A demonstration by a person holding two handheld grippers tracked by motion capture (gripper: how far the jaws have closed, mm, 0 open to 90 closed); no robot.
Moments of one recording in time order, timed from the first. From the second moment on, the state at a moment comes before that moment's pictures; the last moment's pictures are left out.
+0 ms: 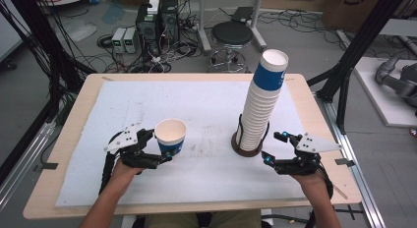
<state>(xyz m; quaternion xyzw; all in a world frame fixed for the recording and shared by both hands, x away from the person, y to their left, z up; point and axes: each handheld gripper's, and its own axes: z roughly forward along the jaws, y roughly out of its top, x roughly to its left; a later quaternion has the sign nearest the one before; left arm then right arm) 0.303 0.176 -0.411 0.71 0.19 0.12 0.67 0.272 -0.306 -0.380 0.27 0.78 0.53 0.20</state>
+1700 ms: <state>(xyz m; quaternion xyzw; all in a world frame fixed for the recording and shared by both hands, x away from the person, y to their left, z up) 0.386 0.242 -0.426 0.69 0.34 0.20 0.60 0.269 -0.309 -0.383 0.27 0.78 0.53 0.20</state>
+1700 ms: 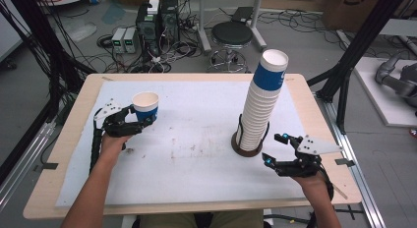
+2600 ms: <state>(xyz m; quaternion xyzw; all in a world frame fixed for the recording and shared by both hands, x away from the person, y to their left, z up) 0.378 0.243 -0.446 0.77 0.39 0.20 0.47 0.269 -0.307 -0.385 0.27 0.78 0.53 0.20</state>
